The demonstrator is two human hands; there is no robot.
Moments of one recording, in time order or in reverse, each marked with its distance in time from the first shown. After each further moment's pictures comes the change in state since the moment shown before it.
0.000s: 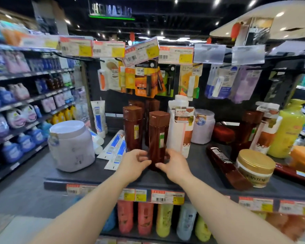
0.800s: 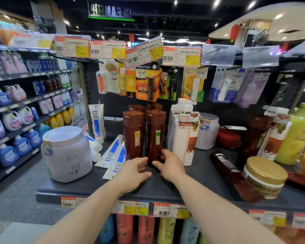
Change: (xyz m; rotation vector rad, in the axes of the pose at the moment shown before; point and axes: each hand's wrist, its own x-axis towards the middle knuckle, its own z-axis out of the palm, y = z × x) left_hand 0.010 -0.002 -0.010 0.118 -0.222 0.043; right_hand 0.042 0.000 0.021 0.063 -0.031 0.084
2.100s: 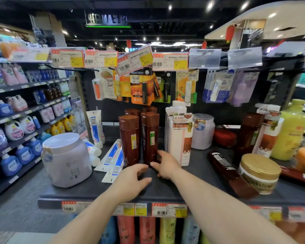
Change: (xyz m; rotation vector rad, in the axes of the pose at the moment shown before) left_hand -0.023 0.012 0.003 0.327 0.078 0.109; right_hand 0.008 -0.003 -0.009 -0.104 -0.145 0.014
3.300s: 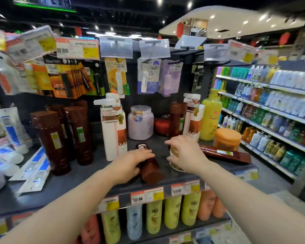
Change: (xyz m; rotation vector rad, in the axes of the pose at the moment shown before) left_hand 0.066 0.118 0.104 0.315 -0.288 0.634; right_hand -0.112 0.123 -0.180 -0.706 0.318 -0.135
